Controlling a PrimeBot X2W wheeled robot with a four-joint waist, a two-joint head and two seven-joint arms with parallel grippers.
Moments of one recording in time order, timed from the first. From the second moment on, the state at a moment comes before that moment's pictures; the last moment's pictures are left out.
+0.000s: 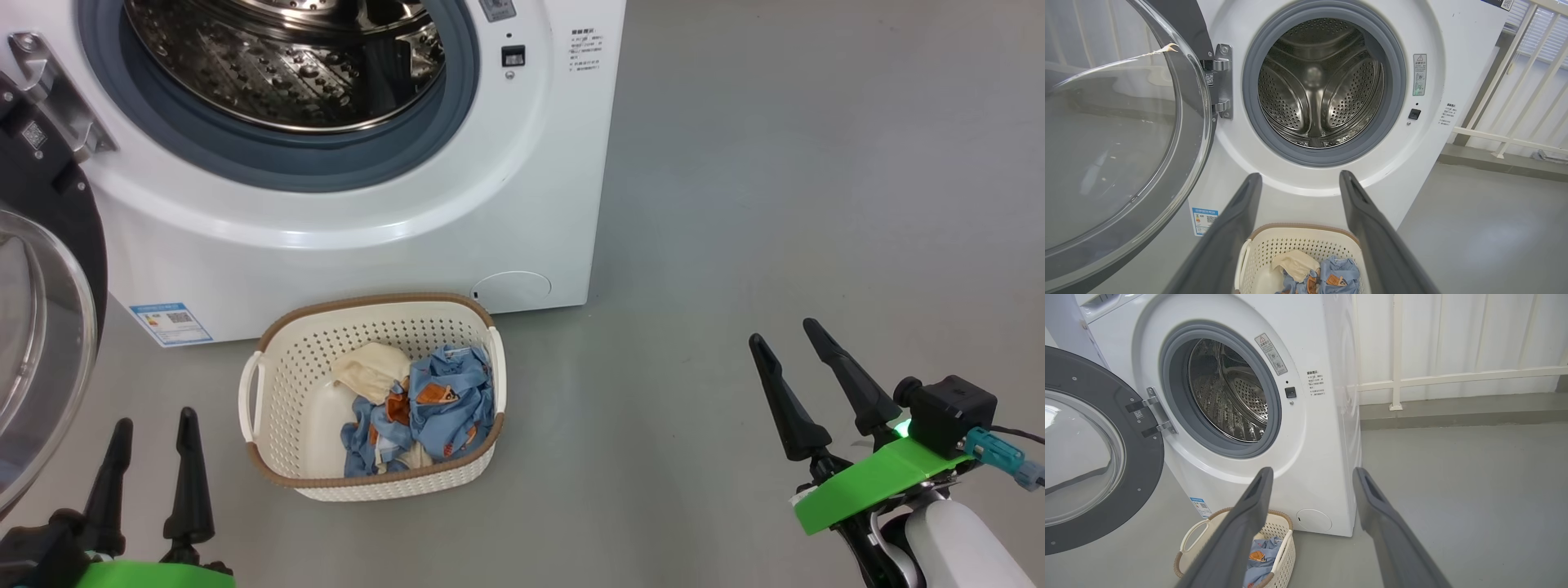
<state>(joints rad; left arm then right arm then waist) -0.04 0.15 0.02 0.15 -0.41 -0.09 -0.25 -0.22 -0.27 0.22 0.21 0.48 0.13 -0.25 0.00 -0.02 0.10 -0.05</state>
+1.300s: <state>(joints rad) -0.05 0.14 0.04 0.16 -0.38 -0.10 -0.25 -0.22 -0.26 0.22 0.22 0.49 0.13 -0.25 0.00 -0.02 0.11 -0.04</state>
